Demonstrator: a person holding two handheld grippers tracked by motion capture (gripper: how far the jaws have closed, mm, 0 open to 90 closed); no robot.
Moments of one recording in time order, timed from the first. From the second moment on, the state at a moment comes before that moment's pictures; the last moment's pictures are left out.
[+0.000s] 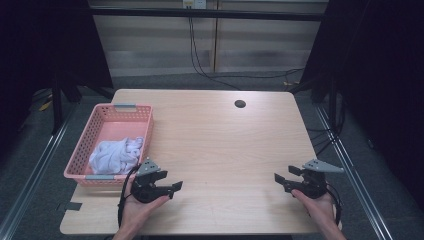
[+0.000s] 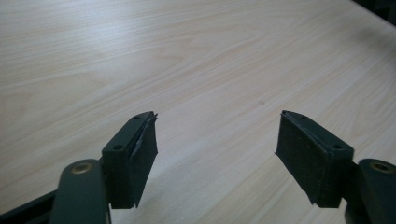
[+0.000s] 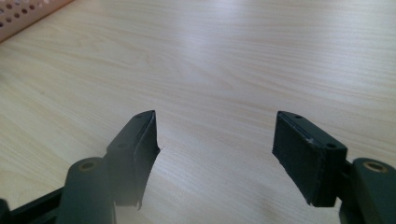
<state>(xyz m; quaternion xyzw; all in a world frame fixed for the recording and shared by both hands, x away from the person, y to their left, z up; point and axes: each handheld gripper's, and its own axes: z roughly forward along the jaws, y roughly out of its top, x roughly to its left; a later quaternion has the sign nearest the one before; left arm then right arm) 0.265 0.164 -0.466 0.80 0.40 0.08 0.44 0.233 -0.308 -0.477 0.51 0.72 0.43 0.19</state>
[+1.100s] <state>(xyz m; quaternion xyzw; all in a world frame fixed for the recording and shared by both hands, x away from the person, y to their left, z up) 0.252 0.207 -0.428 0.80 0.39 0.10 0.45 0.224 -0.300 -0.472 0.48 0.74 0.44 0.18</state>
